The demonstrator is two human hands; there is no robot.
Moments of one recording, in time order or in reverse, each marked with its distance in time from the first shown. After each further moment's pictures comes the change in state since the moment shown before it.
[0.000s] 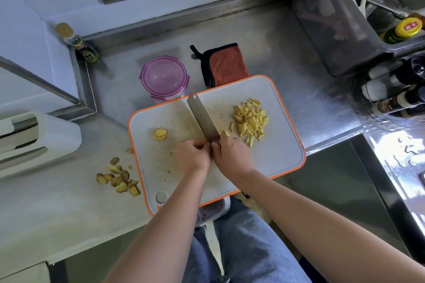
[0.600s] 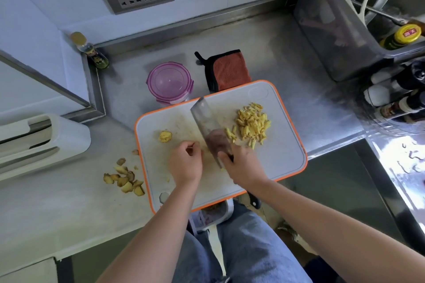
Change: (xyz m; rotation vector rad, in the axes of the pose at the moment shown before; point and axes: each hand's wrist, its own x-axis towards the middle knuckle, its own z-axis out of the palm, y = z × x) left_hand 0.000 -0.015 -0.020 0.046 0.107 0.205; right_hand -0.015 0.018 -0.011 0.226 -0.068 -0.043
